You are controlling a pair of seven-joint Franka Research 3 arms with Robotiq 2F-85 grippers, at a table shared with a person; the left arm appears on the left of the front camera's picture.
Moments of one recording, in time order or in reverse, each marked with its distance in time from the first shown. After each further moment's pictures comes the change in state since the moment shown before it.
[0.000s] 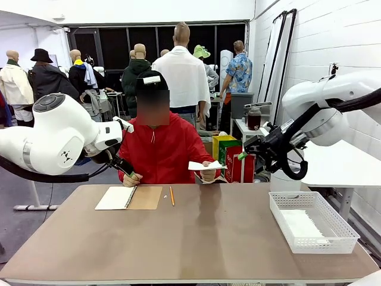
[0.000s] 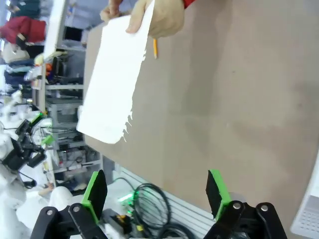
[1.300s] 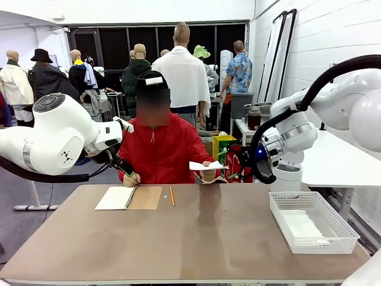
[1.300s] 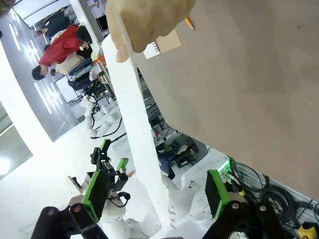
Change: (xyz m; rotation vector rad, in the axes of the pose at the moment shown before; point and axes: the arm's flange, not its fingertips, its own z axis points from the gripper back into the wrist) left arm 0.000 0.000 0.000 0.000 0.000 0.000; right arm 0.078 -0.028 -0.095 0.314 0.295 -0.524
